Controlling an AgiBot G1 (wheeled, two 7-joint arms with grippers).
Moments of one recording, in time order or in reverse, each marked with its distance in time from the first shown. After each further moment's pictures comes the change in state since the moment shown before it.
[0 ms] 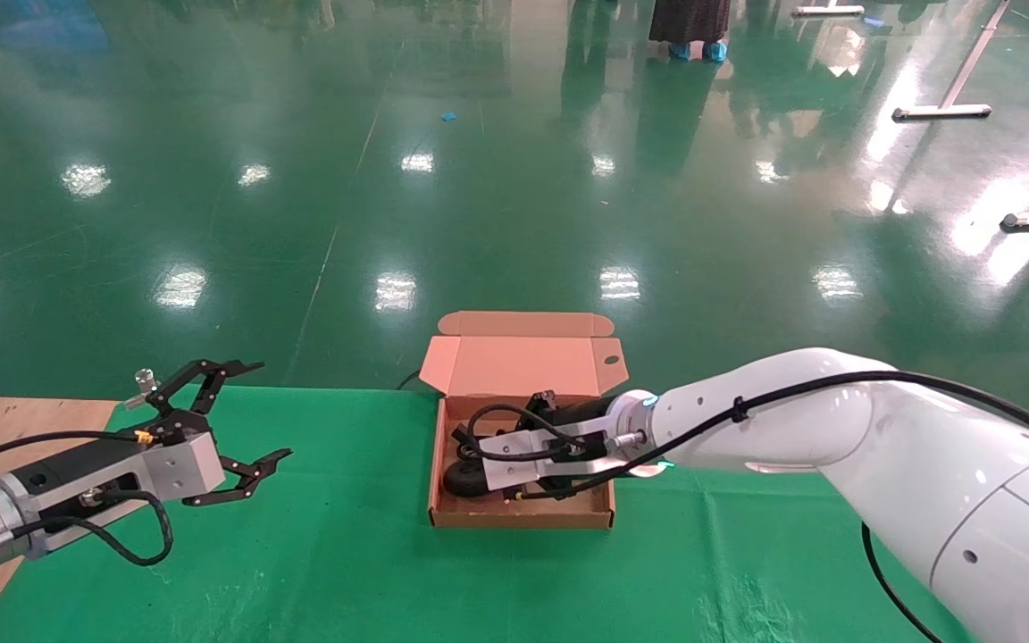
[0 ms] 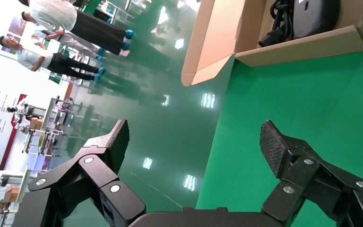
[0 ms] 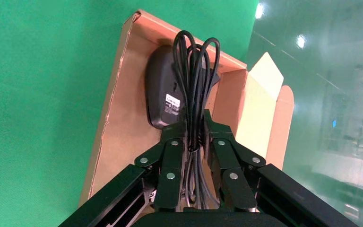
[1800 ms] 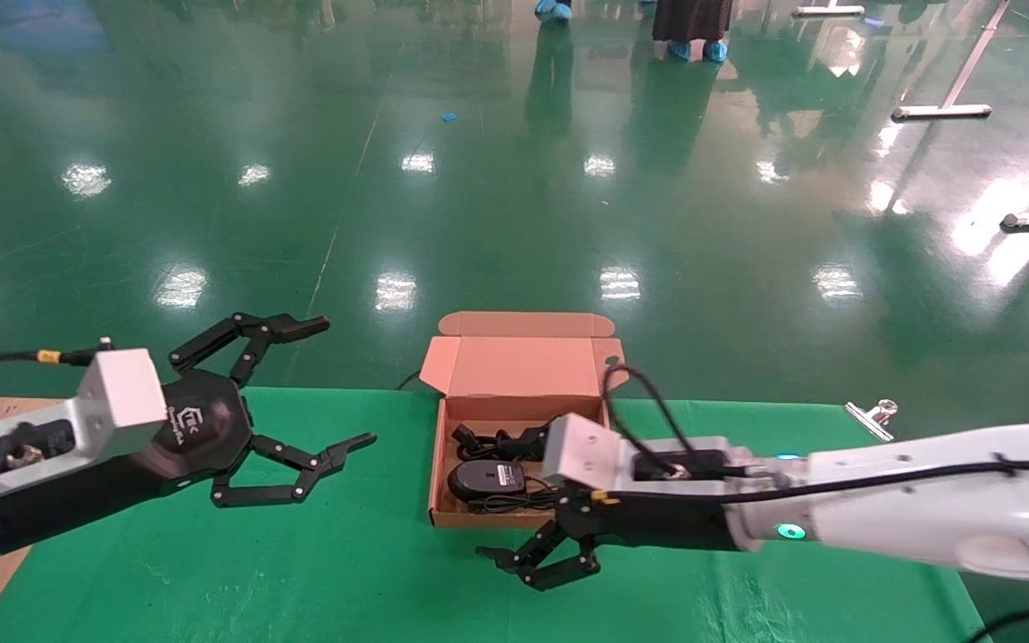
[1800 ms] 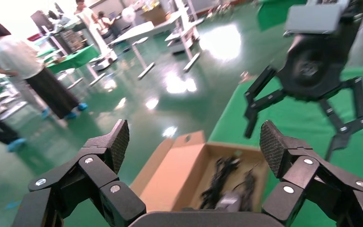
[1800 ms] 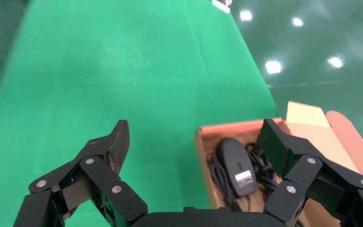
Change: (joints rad) left arm 0.083 -0.104 -0.221 -0.436 0.049 0.273 -0.767; right arm -0.247 0.336 0.450 0.319 0.302 -0.342 0.213
